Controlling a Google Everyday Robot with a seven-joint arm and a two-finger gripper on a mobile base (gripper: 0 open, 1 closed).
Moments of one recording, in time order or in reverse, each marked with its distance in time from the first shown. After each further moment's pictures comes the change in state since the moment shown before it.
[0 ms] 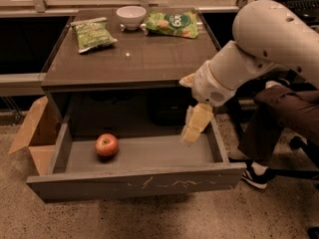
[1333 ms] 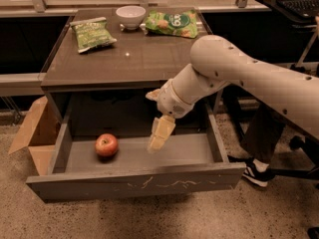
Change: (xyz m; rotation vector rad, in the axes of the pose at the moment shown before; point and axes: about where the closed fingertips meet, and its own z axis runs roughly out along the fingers) arm -0.043 -0.009 0.104 -0.105 -0.140 -0.059
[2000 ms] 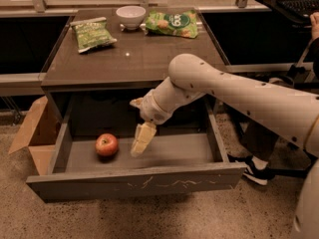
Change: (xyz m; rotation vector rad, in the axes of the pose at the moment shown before) arm -0.009 -0.023 0.076 -0.033 -0.057 -0.038
